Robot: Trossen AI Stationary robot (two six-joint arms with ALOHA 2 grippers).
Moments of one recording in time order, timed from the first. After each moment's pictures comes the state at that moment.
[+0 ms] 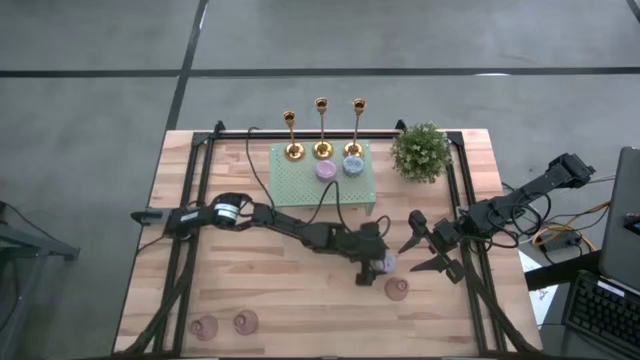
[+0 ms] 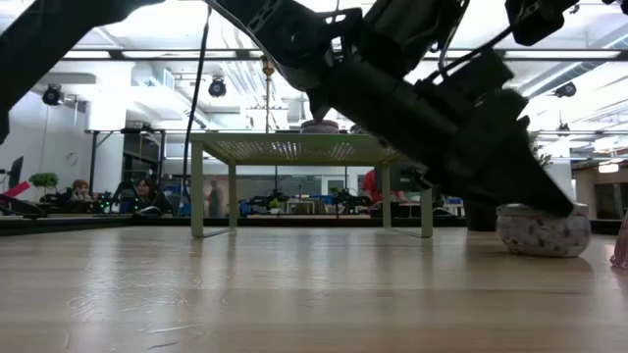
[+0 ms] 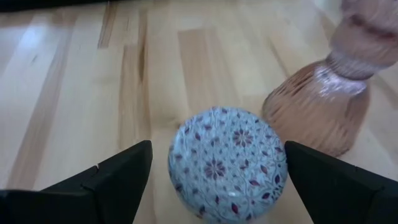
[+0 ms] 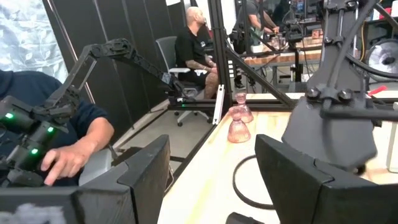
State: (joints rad) left arm -0.15 2.33 1.71 0.09 0.00 0.02; right arm 0.48 0.68 0.33 0.34 -0.01 0.22
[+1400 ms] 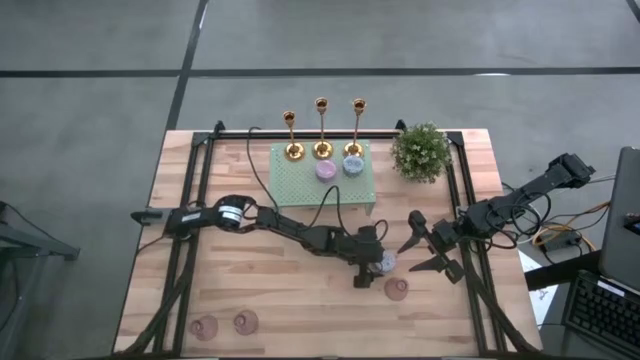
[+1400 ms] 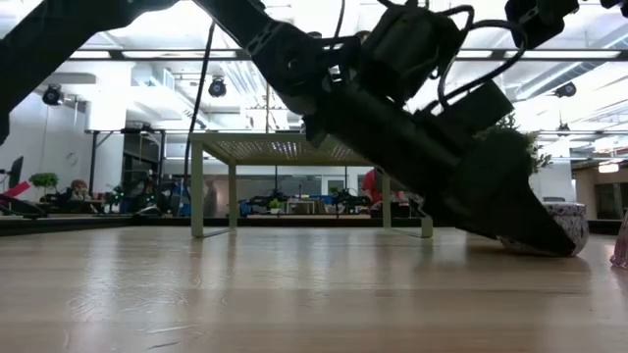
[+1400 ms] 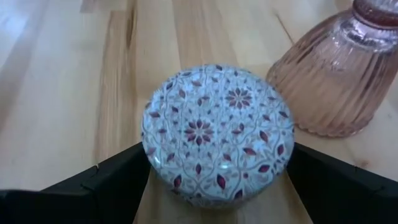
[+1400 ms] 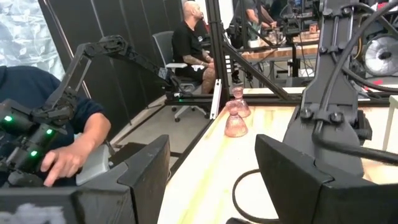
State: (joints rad) left arm -0.15 2.37 1.67 0.15 0.01 0.00; right arm 0.48 0.68 0.33 0.32 0.00 0.23
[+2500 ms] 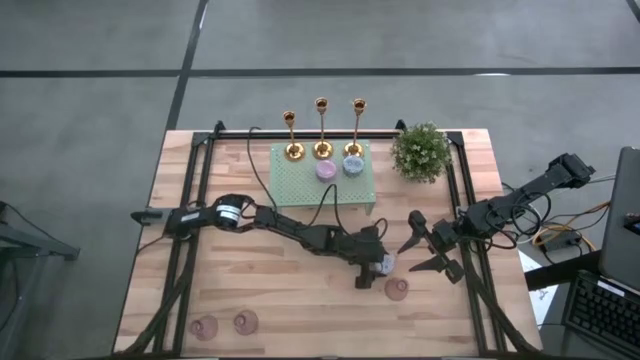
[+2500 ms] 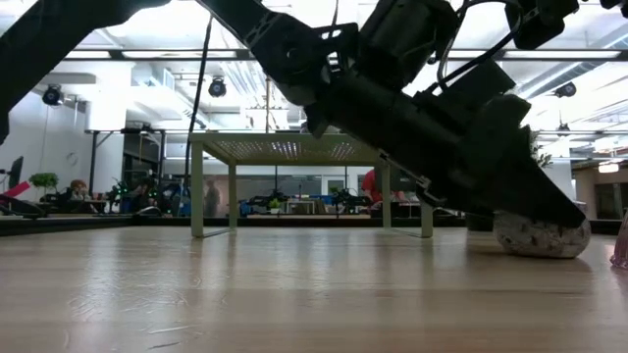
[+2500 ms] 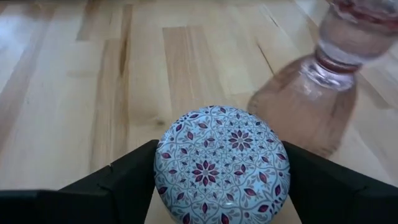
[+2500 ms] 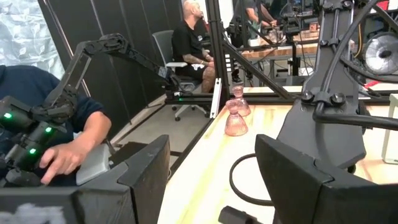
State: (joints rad) left arm -0.15 2.36 1.67 0.18 0.05 -0.02; right arm 0.48 0.68 0.33 0.32 0.00 0.23
